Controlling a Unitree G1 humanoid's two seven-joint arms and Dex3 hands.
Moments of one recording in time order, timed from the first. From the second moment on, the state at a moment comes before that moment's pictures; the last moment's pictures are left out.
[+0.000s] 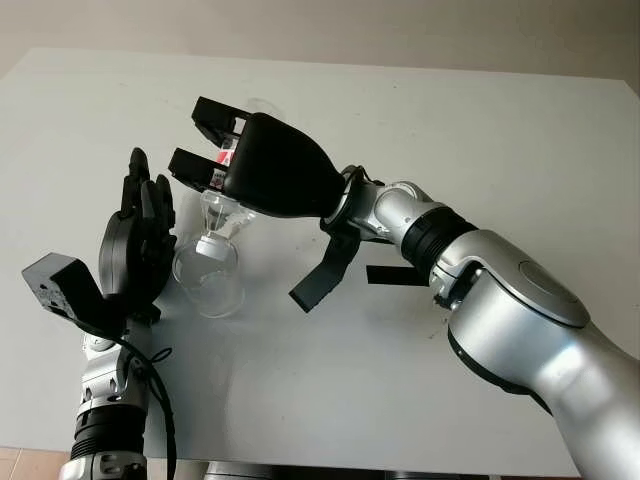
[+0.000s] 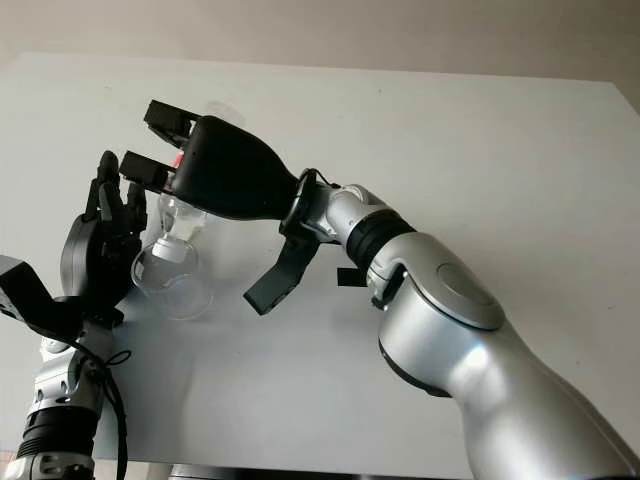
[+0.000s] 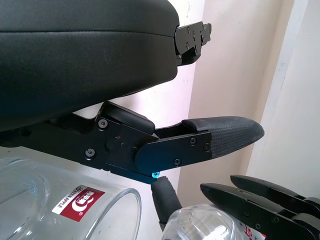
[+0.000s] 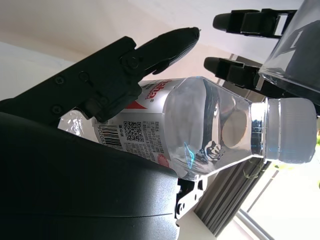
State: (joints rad) left arm -0.35 0.20 0.31 0.42 -0.35 -0.21 -0.31; right arm -1.33 -0.15 0.98 1.23 -1.25 -0.41 -1.17
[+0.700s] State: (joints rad) left arm -0.36 0.20 0.31 0.42 -0.35 -0.21 -0.32; right arm -1.23 -0.16 0.58 1.22 -0.69 -0.70 -0.74
